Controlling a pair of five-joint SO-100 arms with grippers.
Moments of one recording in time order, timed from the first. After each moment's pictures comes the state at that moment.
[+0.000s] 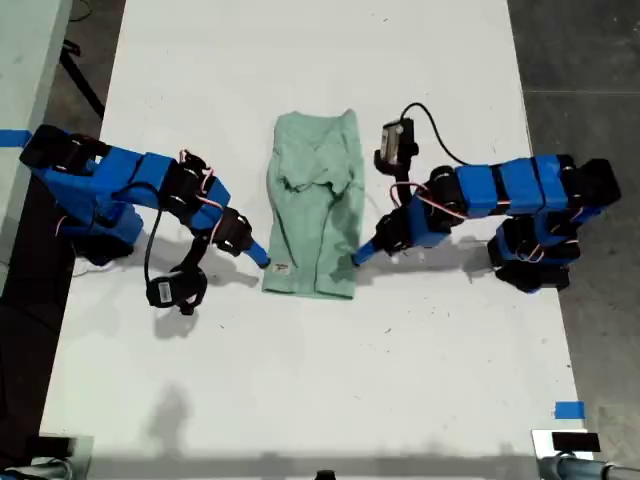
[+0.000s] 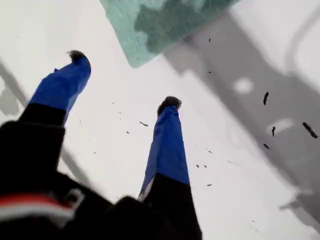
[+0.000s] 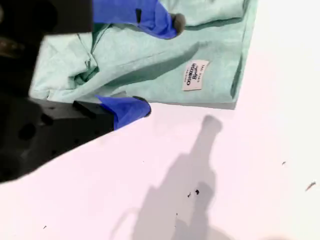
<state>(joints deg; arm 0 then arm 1) 8.1 89.8 83.7 85.9 10.4 -8.0 103.9 97.7 75.5 -13.4</state>
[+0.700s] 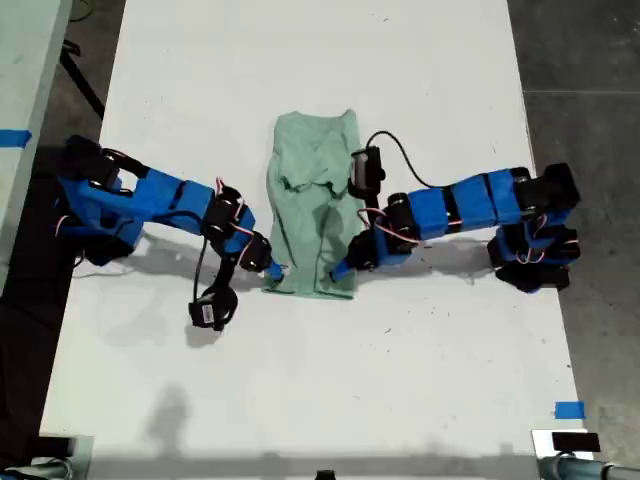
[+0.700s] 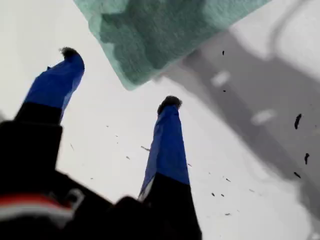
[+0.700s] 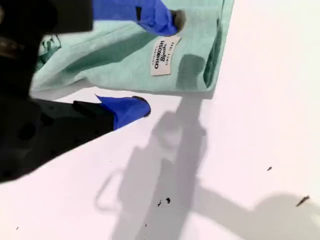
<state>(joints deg) 8.1 71.4 79.9 78.5 8.4 -9.8 81.2 85.3 71.7 -9.8</state>
